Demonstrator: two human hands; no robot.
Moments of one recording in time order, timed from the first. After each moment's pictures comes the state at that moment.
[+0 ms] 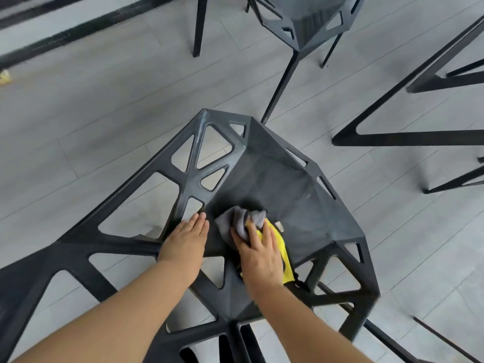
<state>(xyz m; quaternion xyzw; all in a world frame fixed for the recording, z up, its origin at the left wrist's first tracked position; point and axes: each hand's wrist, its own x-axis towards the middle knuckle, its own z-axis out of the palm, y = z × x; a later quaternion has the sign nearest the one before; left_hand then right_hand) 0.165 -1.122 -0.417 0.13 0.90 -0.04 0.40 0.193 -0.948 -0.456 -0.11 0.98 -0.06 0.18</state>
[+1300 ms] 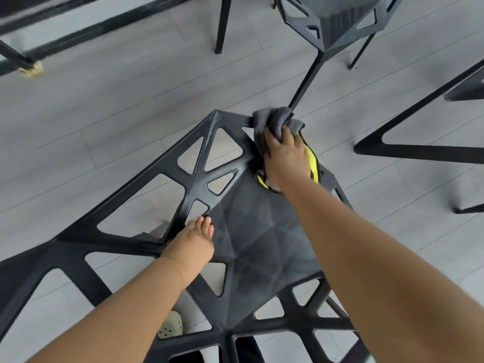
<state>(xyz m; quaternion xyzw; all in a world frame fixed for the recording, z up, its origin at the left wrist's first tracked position) 0.157 -1.115 -0.443 0.28 0.85 -0.21 0.39 -0.023 -0.948 -0.440 -0.08 0.97 -0.06 0.21</state>
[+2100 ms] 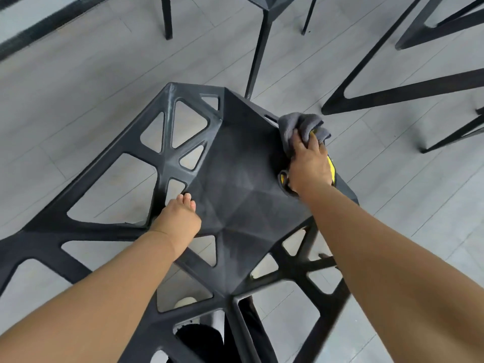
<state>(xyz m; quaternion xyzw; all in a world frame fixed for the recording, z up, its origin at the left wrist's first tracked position) 0.157 -1.104 -0.434 0.30 0.82 -0.29 0.39 0.072 -0.851 -0.434 0.11 0.97 -0.08 0.19</state>
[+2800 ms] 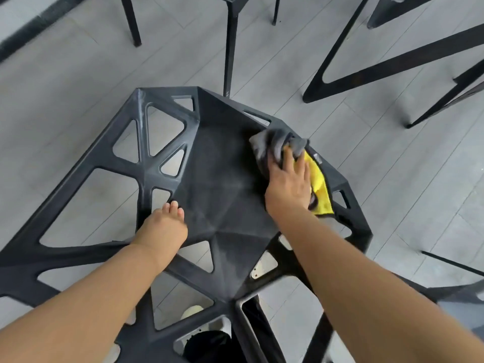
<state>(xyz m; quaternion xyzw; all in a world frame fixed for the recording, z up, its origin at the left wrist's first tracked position) 0.159 -1.106 -0.433 0.34 0.83 -0.29 0.33 0.128 -0.880 -0.435 0.14 0.97 -0.04 0.20</state>
